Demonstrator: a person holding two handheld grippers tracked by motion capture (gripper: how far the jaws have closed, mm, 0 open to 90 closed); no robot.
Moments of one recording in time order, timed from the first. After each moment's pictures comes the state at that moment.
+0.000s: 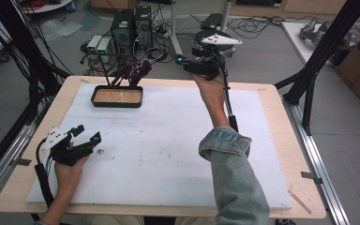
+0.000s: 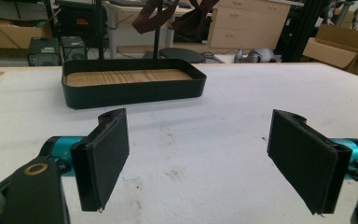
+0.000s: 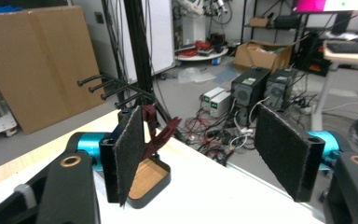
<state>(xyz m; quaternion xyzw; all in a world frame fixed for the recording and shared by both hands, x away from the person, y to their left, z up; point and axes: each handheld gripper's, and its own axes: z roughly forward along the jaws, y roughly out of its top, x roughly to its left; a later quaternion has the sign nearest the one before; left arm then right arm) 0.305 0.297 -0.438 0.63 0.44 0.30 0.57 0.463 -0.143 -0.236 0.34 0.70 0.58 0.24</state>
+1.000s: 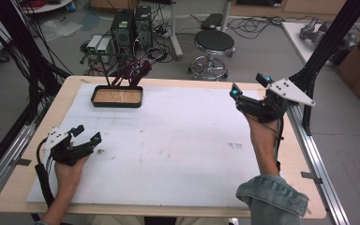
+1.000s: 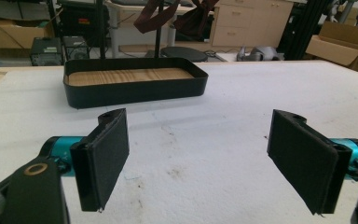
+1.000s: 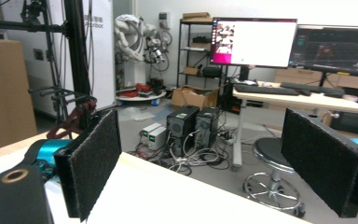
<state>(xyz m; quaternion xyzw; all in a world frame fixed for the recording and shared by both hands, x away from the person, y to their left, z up) 0.305 0.296 -0.438 0.63 0.44 0.31 0.56 0.336 -0.266 -0.271 0.36 0.61 0.59 0.38</state>
